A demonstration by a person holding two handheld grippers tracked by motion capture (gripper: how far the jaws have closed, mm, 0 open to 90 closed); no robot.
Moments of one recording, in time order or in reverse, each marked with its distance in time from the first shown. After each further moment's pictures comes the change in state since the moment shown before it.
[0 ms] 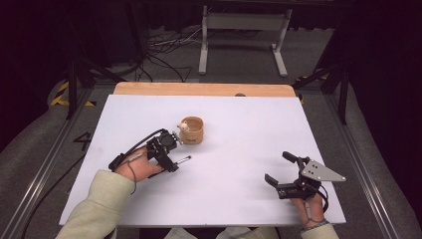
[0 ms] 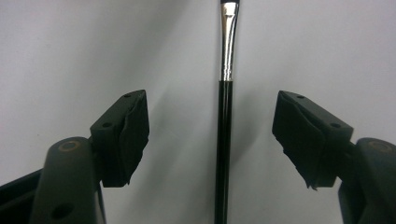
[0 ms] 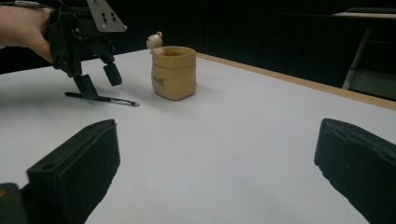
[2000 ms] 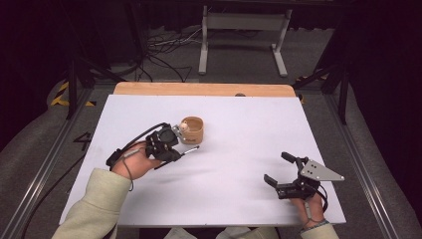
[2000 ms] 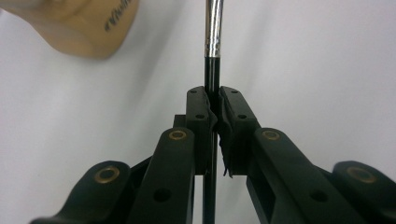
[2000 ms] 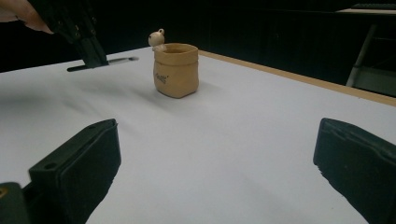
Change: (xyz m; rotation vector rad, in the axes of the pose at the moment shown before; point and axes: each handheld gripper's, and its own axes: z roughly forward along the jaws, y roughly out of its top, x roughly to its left) left arm -0.021 0.006 -0.055 -0.167 -0.014 0.120; right arm 0.000 -0.001 0.002 0.008 0.010 0.004
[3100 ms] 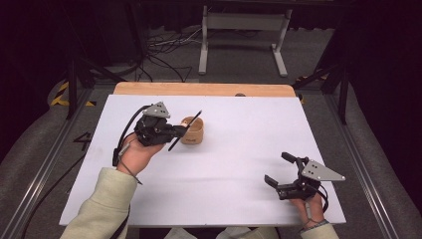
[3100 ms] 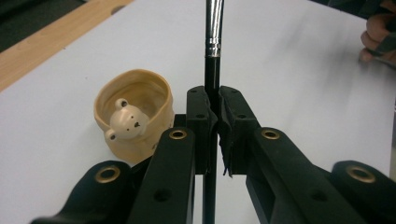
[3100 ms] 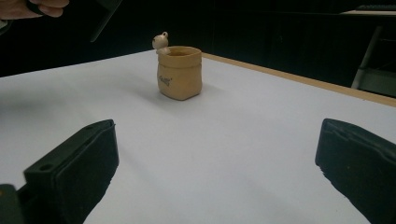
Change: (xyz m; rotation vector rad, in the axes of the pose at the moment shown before) left arm 0.007 -0.004 -0.044 -0.498 0.029 -0.118; right arm -0.001 -0.001 -0.001 -0.011 0.019 0.008
